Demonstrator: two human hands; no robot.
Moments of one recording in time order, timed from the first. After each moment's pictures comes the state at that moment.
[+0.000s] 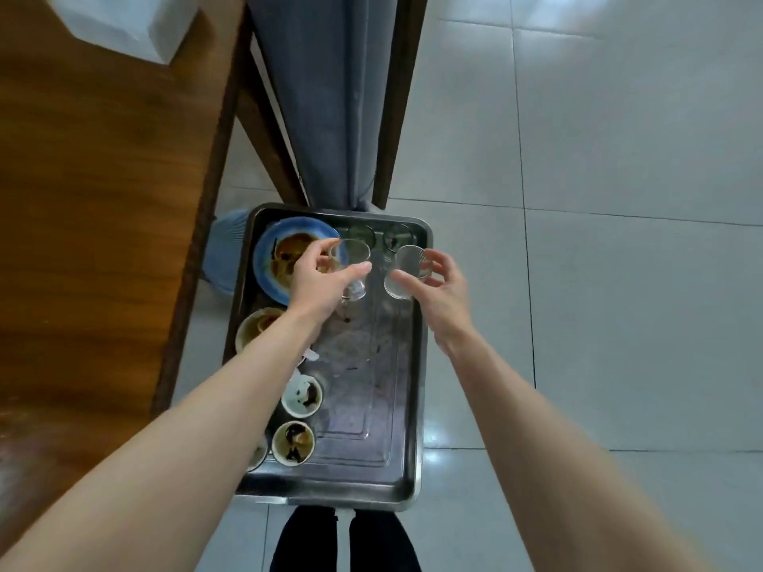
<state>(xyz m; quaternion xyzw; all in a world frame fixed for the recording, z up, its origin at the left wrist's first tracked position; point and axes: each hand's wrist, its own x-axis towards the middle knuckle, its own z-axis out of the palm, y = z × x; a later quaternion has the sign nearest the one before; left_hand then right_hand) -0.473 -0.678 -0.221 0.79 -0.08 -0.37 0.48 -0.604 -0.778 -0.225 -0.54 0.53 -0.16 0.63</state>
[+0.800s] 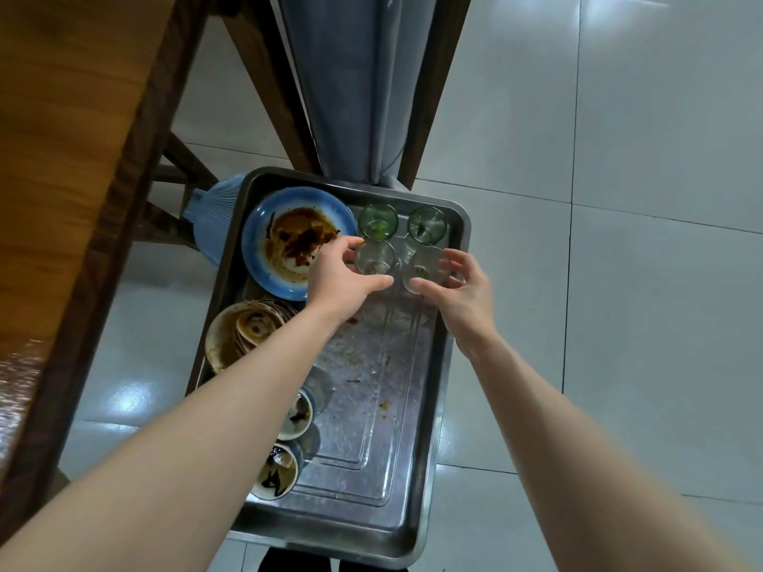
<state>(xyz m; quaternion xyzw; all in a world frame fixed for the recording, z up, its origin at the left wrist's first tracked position) -0.473 -0.700 -0.305 0.85 -0.13 -0.33 0.38 -0.597 -0.805 -0.317 -0.59 0.52 -0.11 0.60</state>
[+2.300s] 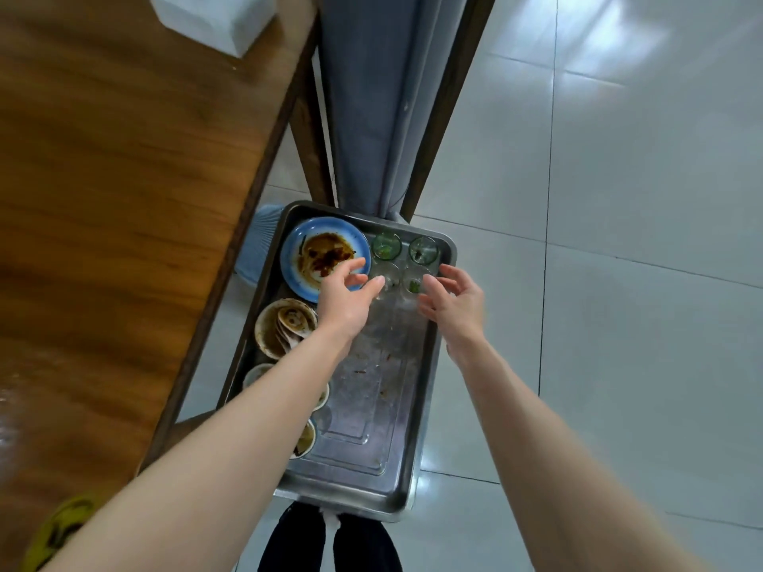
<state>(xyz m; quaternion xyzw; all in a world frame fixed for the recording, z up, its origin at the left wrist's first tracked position) -0.499 -0.668 -0.216 0.78 -0.01 -0.35 0.51 -0.594 -0.772 -0.213 -0.53 0.55 -0.13 0.63</state>
